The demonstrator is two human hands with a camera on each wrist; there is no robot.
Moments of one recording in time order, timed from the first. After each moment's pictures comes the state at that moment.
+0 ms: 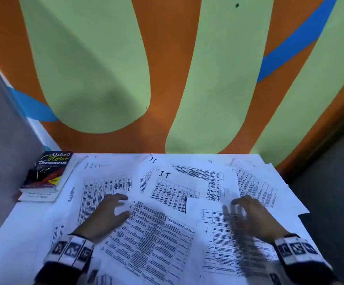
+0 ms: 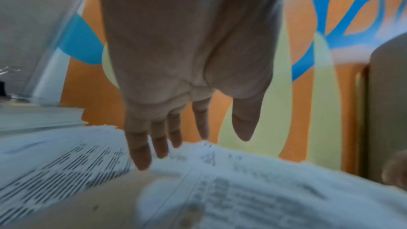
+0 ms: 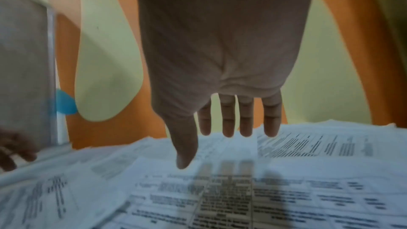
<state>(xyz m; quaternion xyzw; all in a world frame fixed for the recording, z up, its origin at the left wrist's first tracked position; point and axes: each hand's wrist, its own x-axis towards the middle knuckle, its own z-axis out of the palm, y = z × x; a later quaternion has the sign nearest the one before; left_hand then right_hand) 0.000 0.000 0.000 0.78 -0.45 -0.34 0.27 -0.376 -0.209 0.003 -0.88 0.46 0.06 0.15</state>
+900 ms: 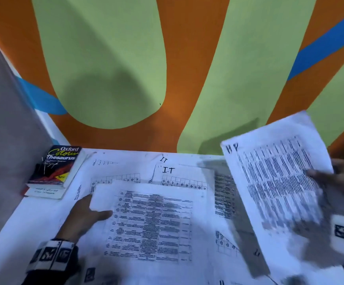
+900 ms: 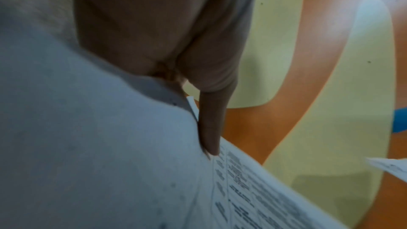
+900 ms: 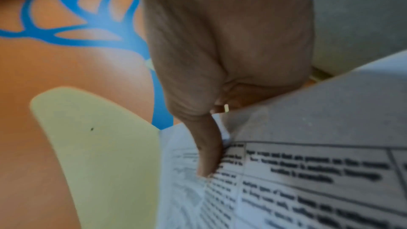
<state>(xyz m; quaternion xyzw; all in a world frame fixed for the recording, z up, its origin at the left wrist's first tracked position) 0.052 0.020 -0.011 0.83 -0.22 -0.32 0.41 -0.414 -0.291 0.133 -0.69 0.58 -0.23 0.37</state>
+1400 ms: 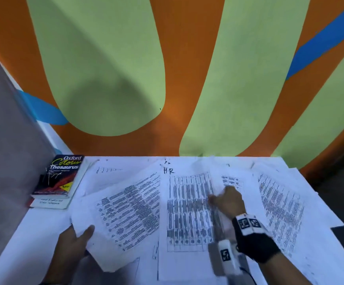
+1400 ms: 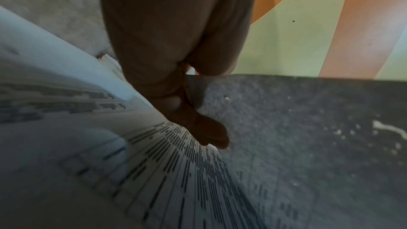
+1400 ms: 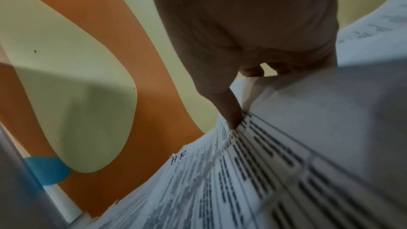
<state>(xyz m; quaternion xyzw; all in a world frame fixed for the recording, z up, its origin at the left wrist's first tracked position) 0.064 0.064 -0.052 0.80 -0.12 -0.26 0.53 -0.226 -0.219 -0.016 -0.67 0.65 -0.08 0.34</state>
